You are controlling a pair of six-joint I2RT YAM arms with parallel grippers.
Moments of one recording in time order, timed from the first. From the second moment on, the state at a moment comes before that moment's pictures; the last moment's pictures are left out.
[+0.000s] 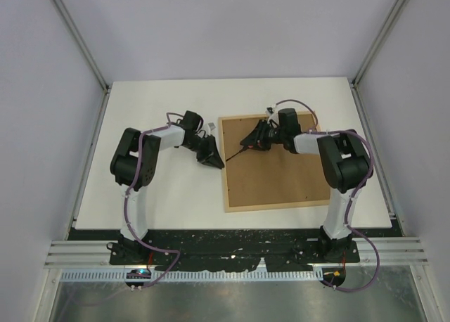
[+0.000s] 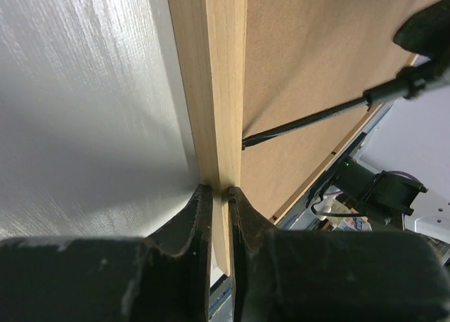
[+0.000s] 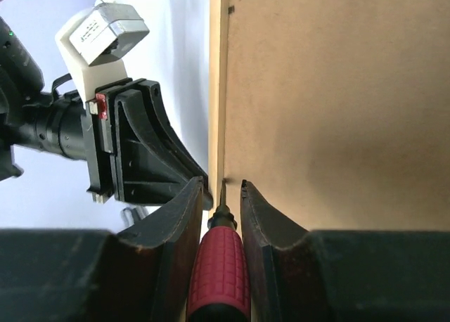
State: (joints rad) left arm -0.38 2.09 1.31 -0.42 0.75 -0.53; right arm 0.27 2.00 1.04 0.32 -0.79 0.81
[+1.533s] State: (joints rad) left arm -0.29 2.26 1.73 -0.63 0.59 -0.42; right arm 0.24 2.41 1.84 -0.12 -0.86 0.69
